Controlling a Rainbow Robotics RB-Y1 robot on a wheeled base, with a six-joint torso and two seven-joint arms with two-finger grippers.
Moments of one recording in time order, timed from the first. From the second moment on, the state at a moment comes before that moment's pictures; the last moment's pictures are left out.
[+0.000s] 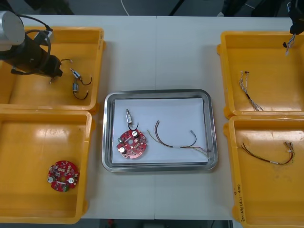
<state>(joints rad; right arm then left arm) -1.15 -0.61 -0.29 -1.20 -0.36 1.91 1.40 -0.92 0.69 -0.16 -0.94 0.73 1.27 -1.74</state>
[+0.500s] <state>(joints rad) -1.08 -0.62 -0.13 -1.51 -0.60 1.92 1.69 -0.92 0.68 -0.21 -0.89 0.71 1.18 -1.74</state>
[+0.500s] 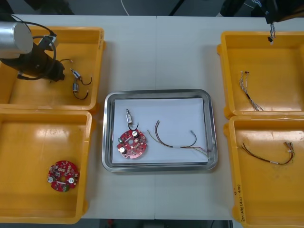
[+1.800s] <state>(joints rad) -0.85 -0.60 0.56 -1.92 -0.66 1.73 2.04 -0.93 0.68 -0.14 -0.89 0.67 1.29 -1.74</state>
